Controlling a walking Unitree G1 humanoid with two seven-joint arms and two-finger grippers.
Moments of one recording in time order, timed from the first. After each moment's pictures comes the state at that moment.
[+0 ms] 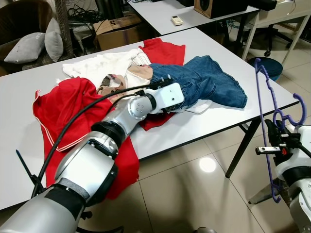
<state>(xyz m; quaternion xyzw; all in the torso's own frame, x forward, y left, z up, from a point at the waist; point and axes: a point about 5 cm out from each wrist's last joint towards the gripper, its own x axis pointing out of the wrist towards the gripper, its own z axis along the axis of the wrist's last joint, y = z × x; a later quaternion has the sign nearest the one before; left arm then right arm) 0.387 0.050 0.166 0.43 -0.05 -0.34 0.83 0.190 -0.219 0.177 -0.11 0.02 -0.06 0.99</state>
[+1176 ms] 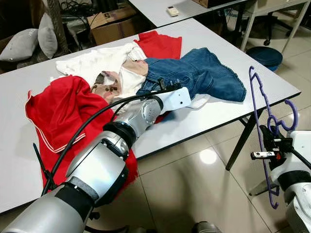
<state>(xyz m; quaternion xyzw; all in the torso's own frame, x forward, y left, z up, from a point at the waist) 0.389 0.033 0.163 0.50 -0.05 -0.28 0.82 0.186 -0.213 0.170 -0.12 0.04 -0.05 0.99</state>
